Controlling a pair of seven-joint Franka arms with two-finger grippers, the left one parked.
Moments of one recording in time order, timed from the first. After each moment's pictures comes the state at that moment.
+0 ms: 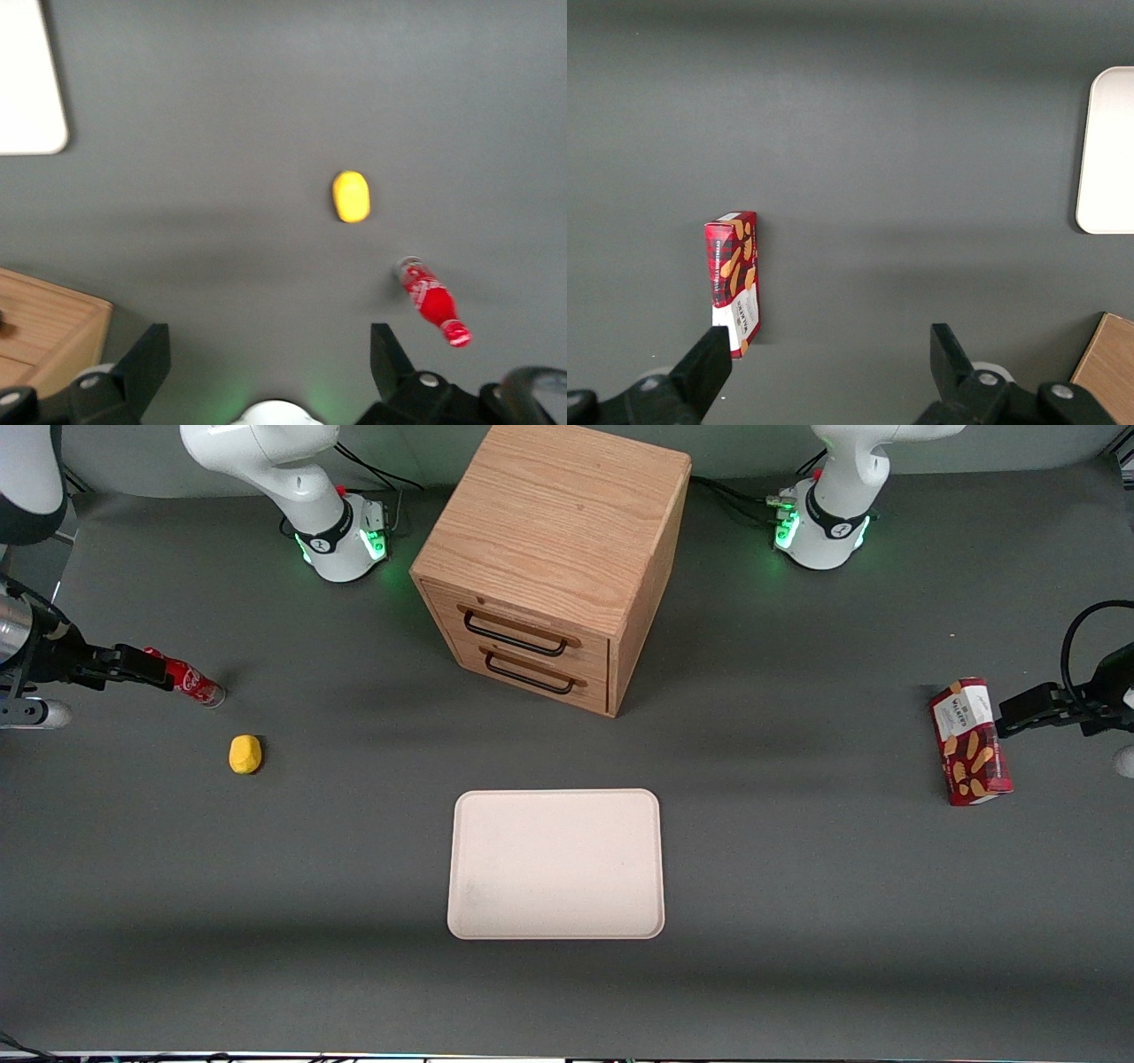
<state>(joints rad) 0.21 -0.02 -0.31 -1.73 -0.04 1.55 -0.08</state>
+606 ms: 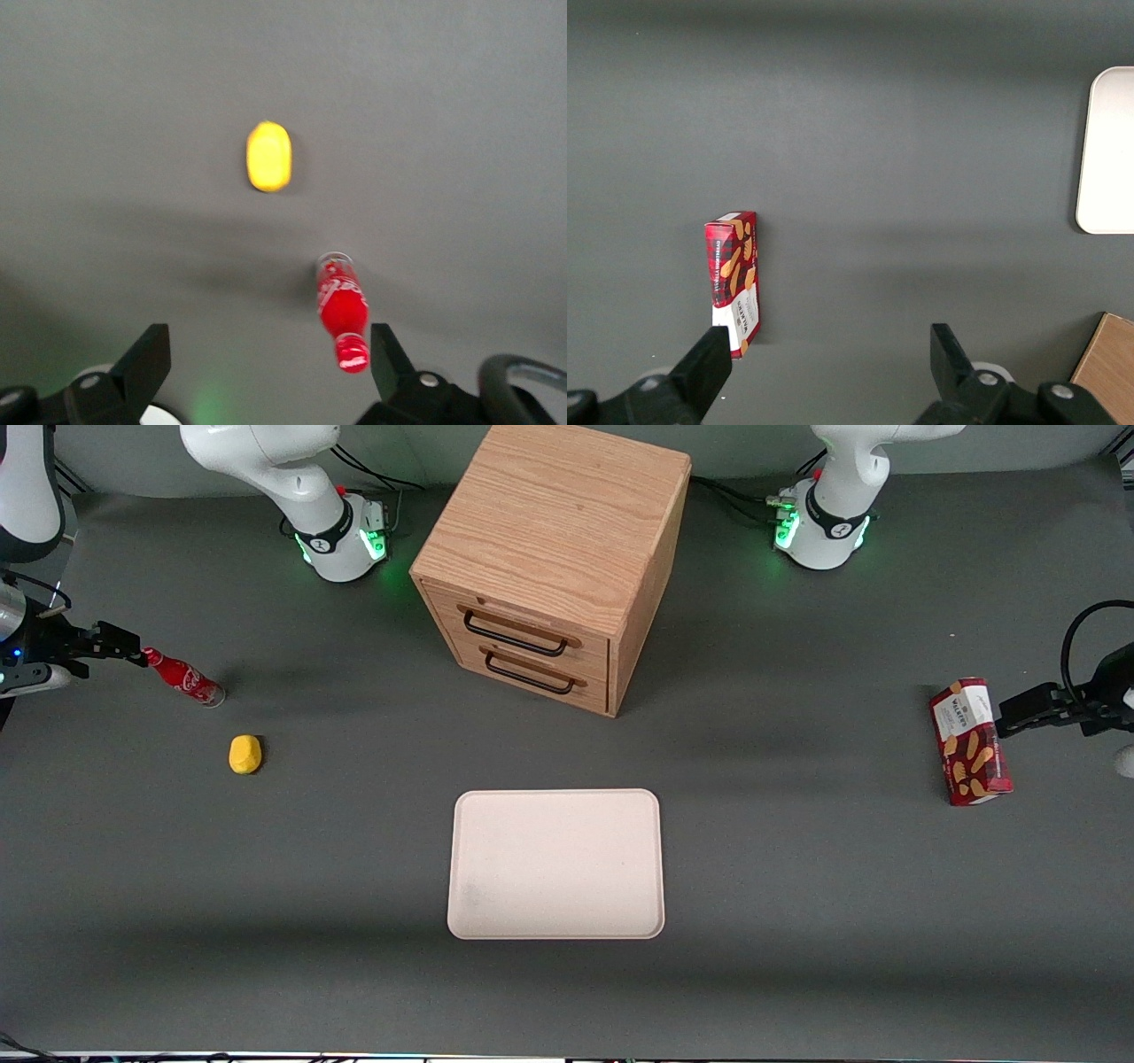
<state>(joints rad) 0.21 -0.22 -0.56 -2.19 -0.17 1.88 -0.44</state>
